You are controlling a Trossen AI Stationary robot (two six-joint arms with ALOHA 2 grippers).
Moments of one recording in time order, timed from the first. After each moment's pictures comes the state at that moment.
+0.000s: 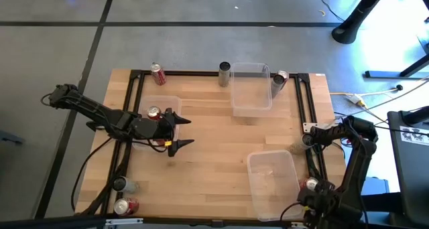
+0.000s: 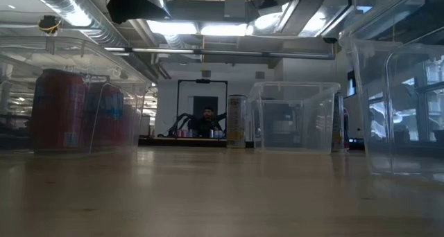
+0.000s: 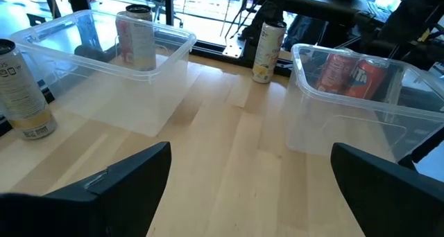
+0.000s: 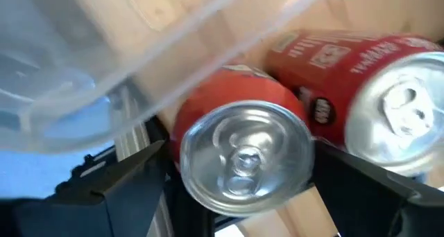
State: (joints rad) left arm -0.35 1.02 0.72 -0.07 -0.53 -0.33; right arm 1.24 1.74 1.42 -1.26 -0.07 1.73
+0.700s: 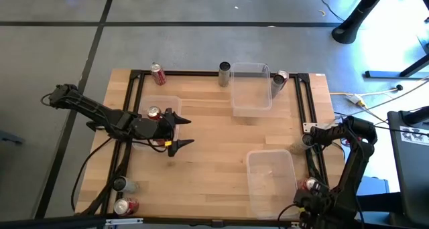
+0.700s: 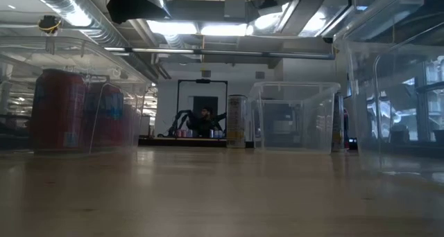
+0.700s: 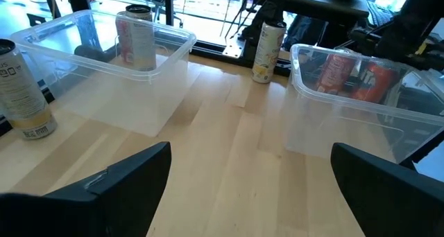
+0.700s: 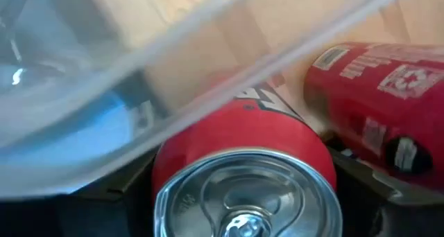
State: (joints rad) left arm -0.35 1.02 0.72 -0.07 -0.53 -0.33; right arm 1.24 1.74 1.33 -1.09 -0.02 1.75
